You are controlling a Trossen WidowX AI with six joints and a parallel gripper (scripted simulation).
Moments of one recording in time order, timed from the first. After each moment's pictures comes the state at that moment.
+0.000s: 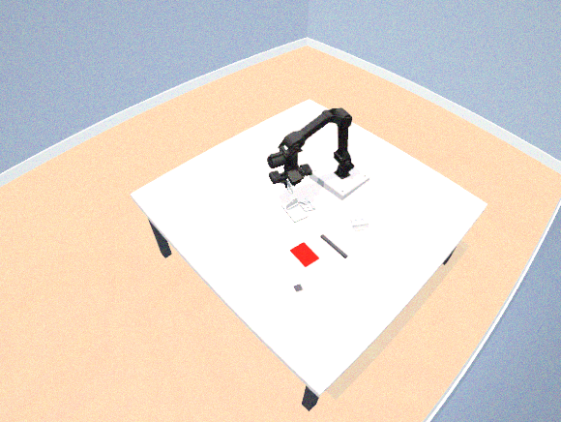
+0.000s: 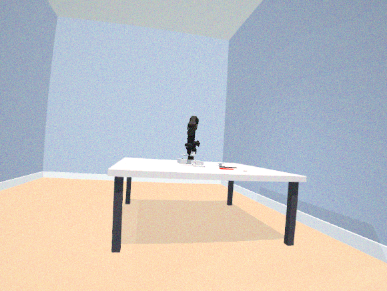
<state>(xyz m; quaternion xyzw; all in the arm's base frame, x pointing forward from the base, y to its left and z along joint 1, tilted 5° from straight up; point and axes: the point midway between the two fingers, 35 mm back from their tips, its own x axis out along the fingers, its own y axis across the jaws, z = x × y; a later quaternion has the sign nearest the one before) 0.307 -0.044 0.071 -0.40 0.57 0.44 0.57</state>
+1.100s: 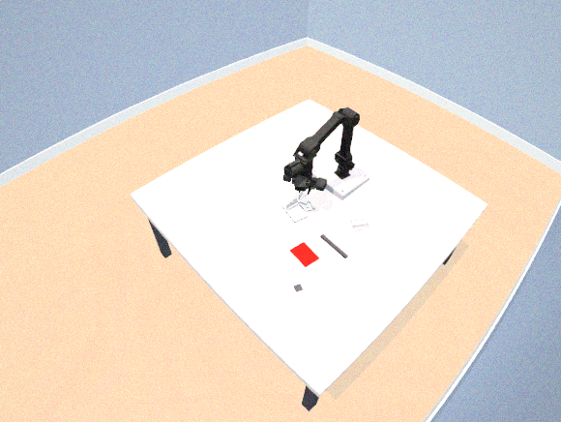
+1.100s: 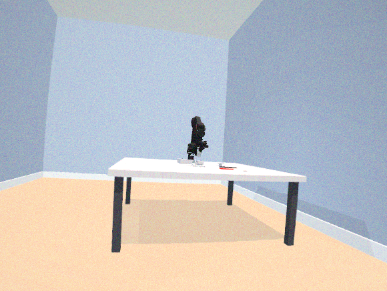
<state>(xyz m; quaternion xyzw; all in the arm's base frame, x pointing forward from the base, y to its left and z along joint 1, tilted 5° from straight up) 0.283 0.026 0.076 -0.17 0.69 0.21 0.67</state>
